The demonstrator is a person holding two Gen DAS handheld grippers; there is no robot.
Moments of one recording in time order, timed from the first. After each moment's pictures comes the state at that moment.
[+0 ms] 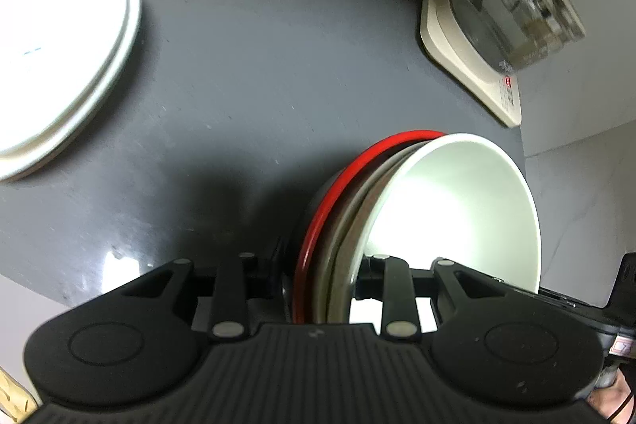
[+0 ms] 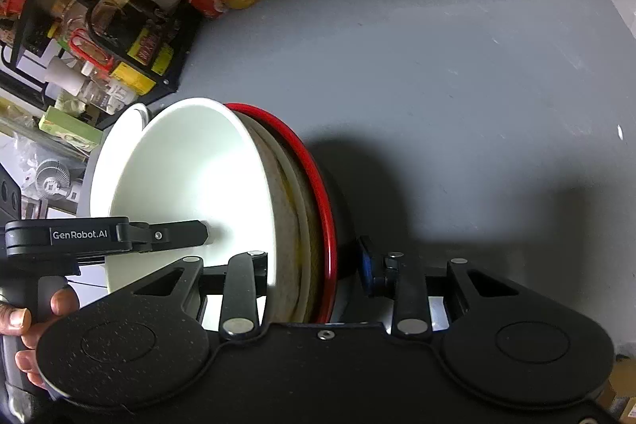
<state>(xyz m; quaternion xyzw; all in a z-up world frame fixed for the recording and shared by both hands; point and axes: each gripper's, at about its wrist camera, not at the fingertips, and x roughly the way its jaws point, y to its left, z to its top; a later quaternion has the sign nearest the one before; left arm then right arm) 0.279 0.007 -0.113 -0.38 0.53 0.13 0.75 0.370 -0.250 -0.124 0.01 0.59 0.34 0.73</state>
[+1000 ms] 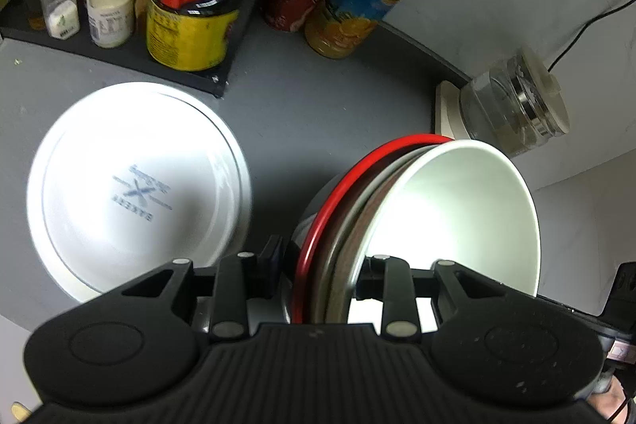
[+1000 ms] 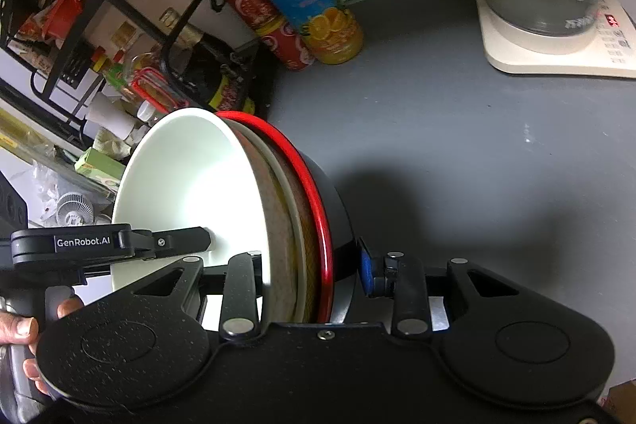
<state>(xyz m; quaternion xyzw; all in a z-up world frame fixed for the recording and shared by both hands) 0.254 0.128 -0.041 -0.36 0.49 0.13 0.78 0.338 -0.136 -0.073 0.03 0.54 0.36 0.76</state>
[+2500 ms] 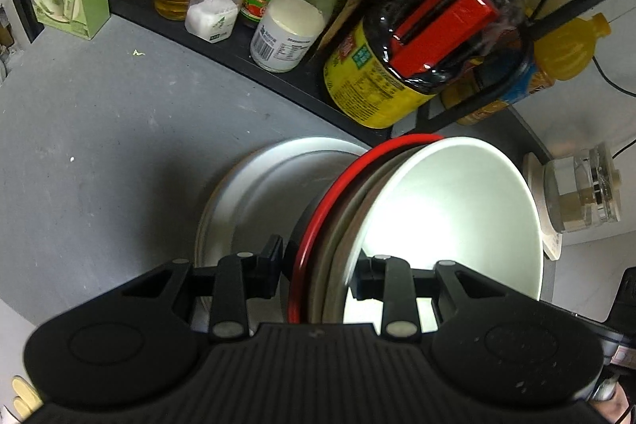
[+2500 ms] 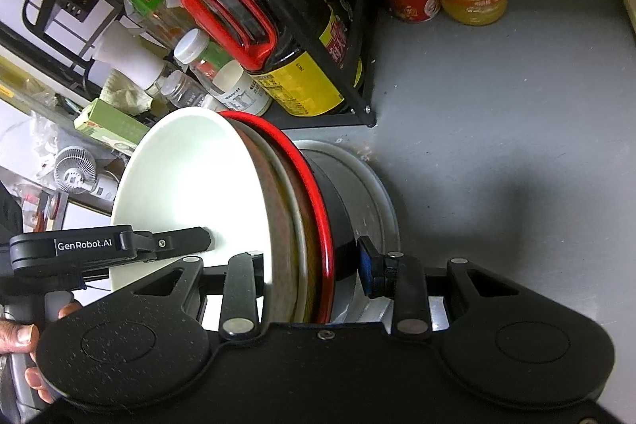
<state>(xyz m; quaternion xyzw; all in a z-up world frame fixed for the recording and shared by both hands) 0.184 0.281 -0.082 -0.42 0.49 0.20 0.74 0.307 0.033 -0.110 -0.02 0.58 0.38 0.72</state>
